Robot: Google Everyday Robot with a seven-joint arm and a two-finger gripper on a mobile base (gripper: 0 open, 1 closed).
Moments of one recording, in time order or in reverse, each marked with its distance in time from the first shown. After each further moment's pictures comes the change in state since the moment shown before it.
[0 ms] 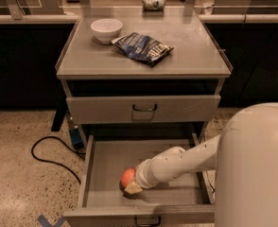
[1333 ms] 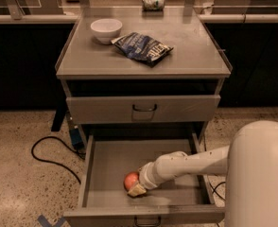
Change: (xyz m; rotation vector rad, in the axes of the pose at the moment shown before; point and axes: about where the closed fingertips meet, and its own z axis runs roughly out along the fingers) arm 0.025 -0.010 0.051 -0.080 -0.032 -0.031
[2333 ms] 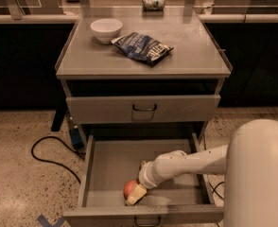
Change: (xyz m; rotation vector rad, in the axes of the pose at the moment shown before) arm -0.006 0.002 -0.001 -0.002 0.006 0.004
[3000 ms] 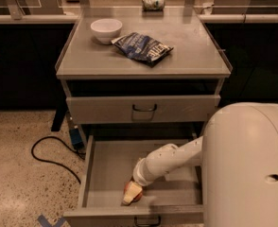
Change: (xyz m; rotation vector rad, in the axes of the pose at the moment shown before) arm -0.019 0.005 -0.015 0.028 0.073 -0.027
